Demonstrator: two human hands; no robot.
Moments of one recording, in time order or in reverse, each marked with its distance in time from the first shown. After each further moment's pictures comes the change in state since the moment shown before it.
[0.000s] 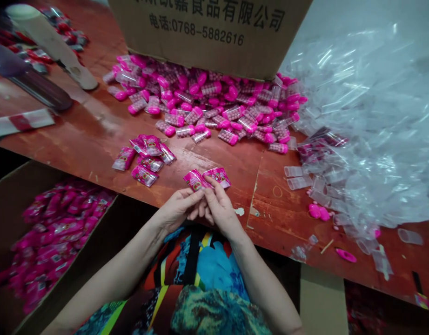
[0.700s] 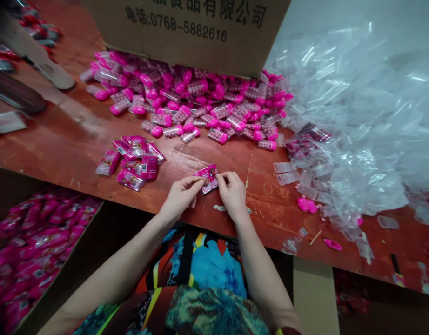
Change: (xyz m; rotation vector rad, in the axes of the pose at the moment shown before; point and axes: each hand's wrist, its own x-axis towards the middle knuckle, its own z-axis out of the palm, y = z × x) left_hand 0.042 -0.004 0.018 0.210 0.306 0.172; right_hand 0.042 0.001 -0.063 -0.763 0.484 -0.244
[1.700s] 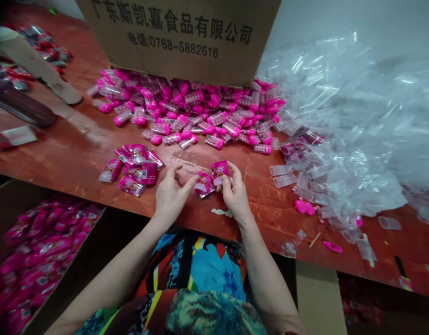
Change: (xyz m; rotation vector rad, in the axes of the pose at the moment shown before) left_hand 0.000 0.027 -0.001 0.762 0.366 0.299; right_hand 0.003 -0.003 -0.013 0.385 -0.038 -0.054
